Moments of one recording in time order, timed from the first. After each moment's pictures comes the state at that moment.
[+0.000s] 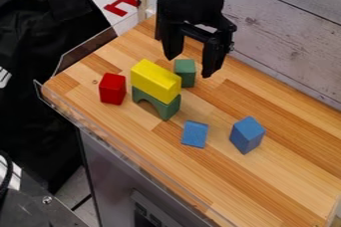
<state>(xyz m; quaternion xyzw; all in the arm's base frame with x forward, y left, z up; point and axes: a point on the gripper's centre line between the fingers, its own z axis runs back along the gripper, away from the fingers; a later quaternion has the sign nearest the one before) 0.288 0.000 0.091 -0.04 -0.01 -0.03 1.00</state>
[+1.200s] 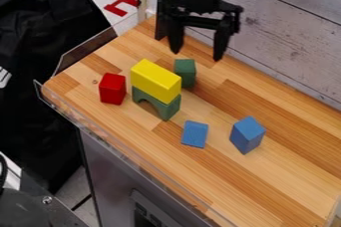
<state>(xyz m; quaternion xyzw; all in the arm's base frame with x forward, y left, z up) 0.318 0.022 0.078 -0.07 0.03 0.18 0.98</state>
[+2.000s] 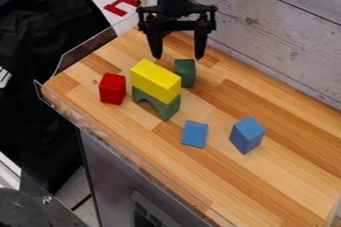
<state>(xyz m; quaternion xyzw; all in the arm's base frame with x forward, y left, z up) 0.323 0.042 0.051 -0.08 0.07 0.26 0.96</state>
